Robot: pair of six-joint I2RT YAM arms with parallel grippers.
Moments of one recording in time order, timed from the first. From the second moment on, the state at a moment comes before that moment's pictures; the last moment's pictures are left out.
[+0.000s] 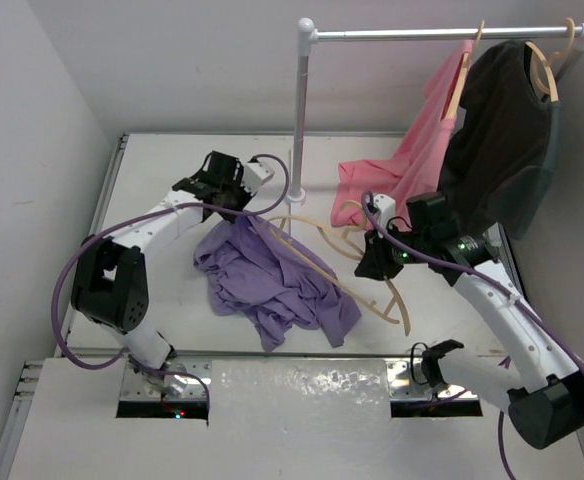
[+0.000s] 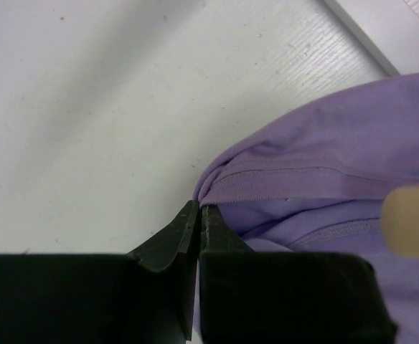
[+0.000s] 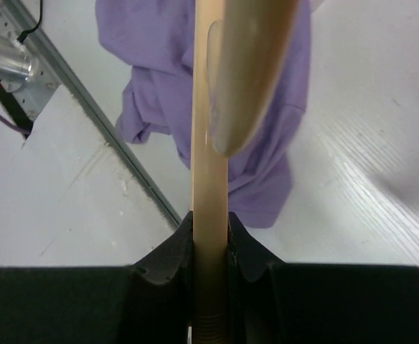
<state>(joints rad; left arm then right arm) -0.35 1.64 1.24 -0.49 0.04 0.44 0.36 1.02 0.94 -0.78 -0.56 -0.10</state>
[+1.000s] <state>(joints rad) -0.35 1.60 1.35 -0.66 0.30 0.47 0.54 1.37 0.99 -0.51 -0.49 -0.14</state>
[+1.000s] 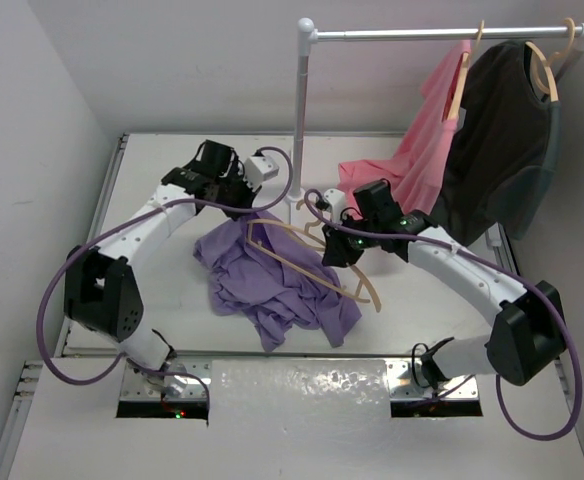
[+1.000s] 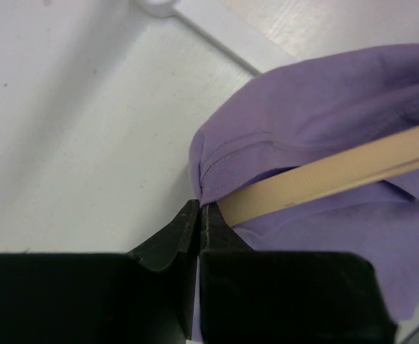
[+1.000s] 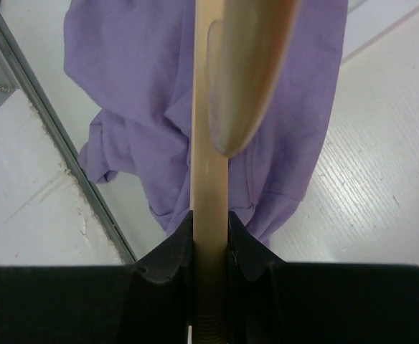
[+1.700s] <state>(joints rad) -0.40 1.54 1.62 -1.11 0.78 0.86 0.69 1.27 1.00 -0.44 -0.39 -0.33</state>
